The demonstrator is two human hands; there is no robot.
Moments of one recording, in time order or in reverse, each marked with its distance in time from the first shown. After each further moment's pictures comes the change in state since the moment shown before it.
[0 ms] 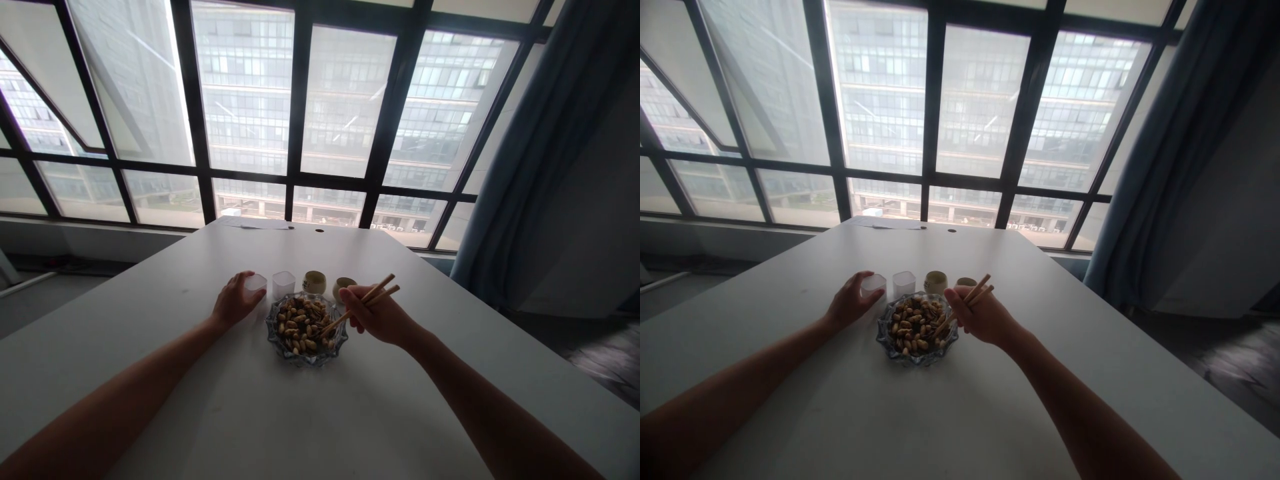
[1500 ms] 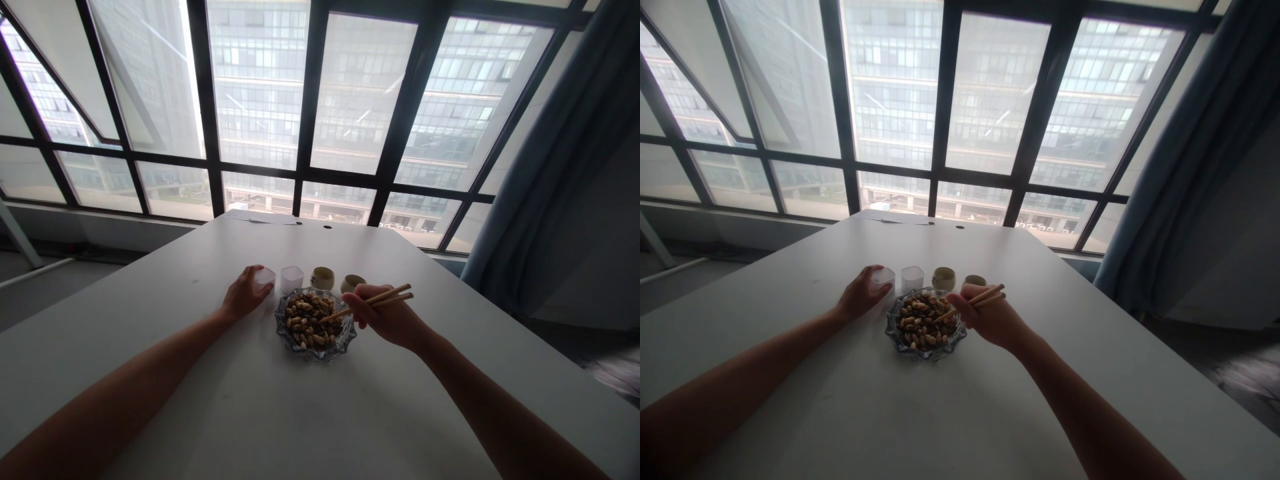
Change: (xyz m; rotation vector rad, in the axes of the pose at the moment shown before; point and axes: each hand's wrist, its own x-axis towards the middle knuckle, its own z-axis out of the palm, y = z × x) left_hand -0.002 0.001 -0.001 -0.019 -0.057 -0.032; right_hand 0.002 0.000 0.005 -0.043 -0.003 -0.036
